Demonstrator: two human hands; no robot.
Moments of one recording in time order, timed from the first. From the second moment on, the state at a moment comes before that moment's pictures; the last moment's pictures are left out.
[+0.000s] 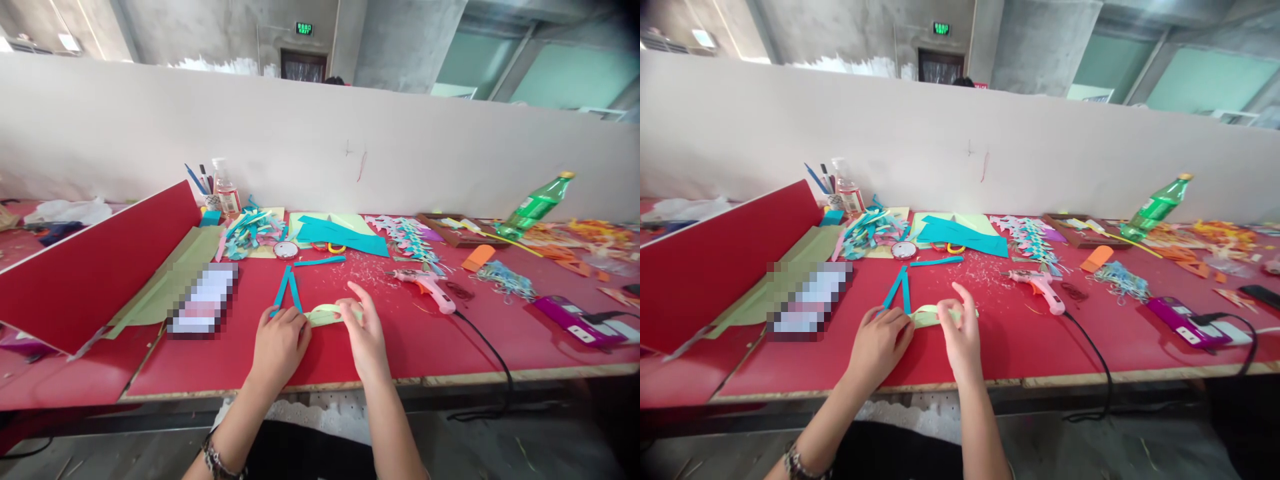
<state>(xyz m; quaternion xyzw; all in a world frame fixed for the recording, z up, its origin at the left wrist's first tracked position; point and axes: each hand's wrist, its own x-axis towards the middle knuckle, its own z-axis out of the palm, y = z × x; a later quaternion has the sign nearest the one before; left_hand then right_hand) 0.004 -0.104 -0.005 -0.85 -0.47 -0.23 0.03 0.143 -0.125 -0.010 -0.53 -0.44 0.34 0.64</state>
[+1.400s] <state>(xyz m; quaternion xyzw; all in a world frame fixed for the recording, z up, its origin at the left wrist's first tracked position) -0.001 -0.102 -0.004 -0.82 -0.51 -0.26 -0.03 0.144 -0.134 -0.016 -0.66 -0.65 0.07 0.37</state>
